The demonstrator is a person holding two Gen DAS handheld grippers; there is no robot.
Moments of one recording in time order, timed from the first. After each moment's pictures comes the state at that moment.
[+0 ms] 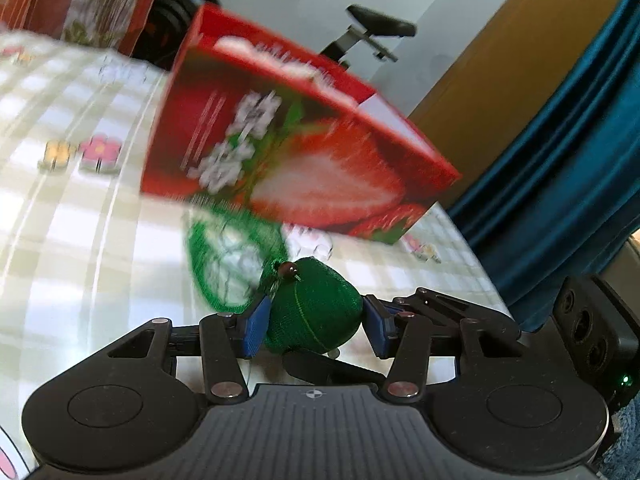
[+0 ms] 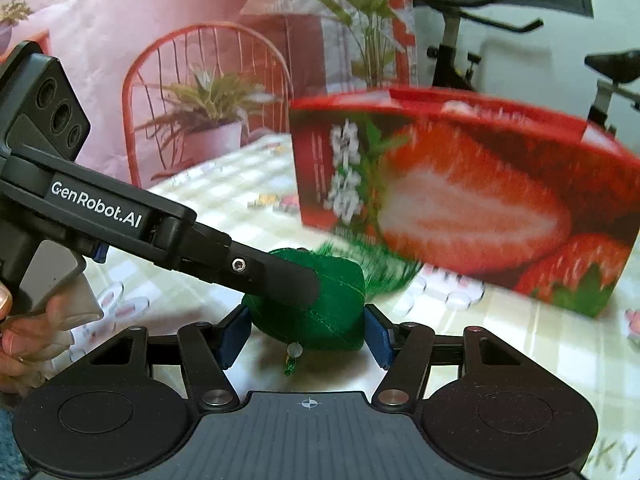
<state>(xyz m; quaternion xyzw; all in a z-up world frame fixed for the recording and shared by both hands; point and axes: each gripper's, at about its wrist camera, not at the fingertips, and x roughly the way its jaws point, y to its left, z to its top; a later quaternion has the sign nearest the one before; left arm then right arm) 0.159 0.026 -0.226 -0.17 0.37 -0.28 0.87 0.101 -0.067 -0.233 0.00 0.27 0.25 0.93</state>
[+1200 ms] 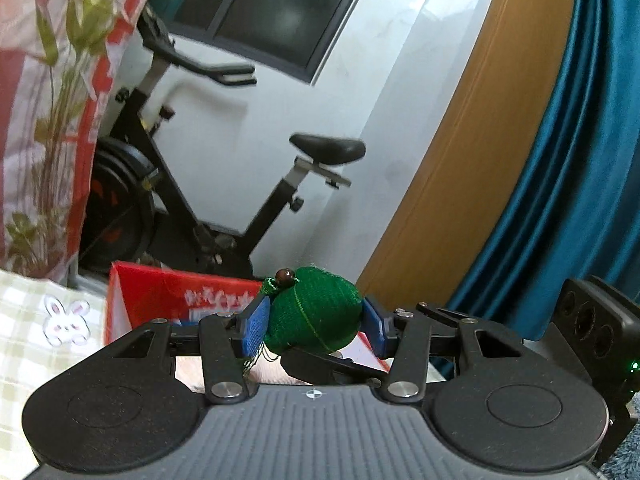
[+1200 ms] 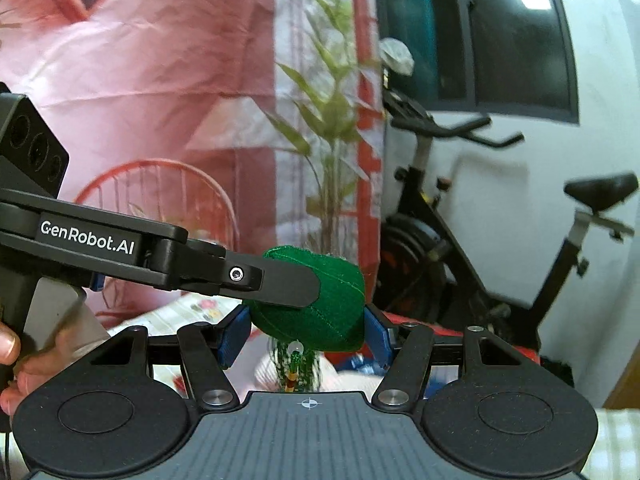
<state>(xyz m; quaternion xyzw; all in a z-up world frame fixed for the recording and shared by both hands) 0.268 -0.009 -0.080 -0.13 0.23 -0.31 0.92 0.230 -0.113 -0.079 -0.01 0.16 0.21 0.96</state>
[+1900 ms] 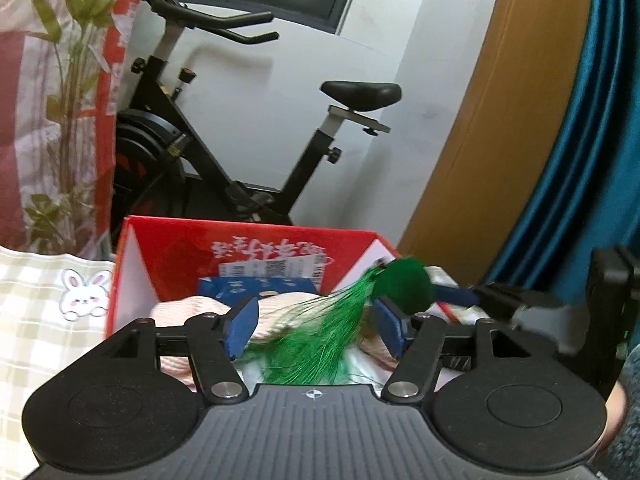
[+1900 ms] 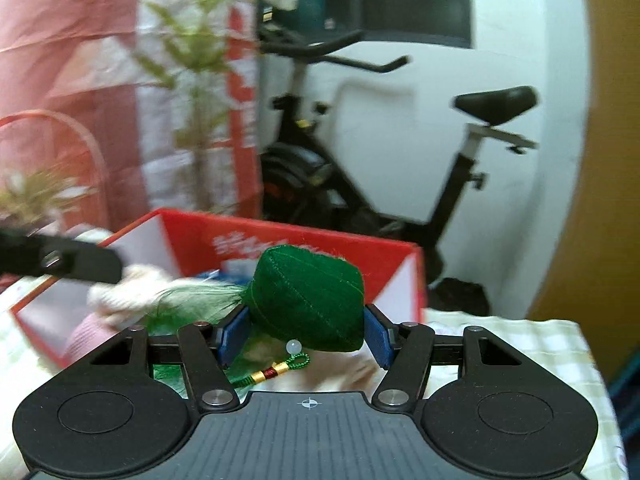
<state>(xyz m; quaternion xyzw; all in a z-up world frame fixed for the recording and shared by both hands) 0.295 -0.018 -0.119 -0.06 0.27 -0.26 0.93 0.256 -0.170 -0.149 0.00 0.23 0.03 0.97</state>
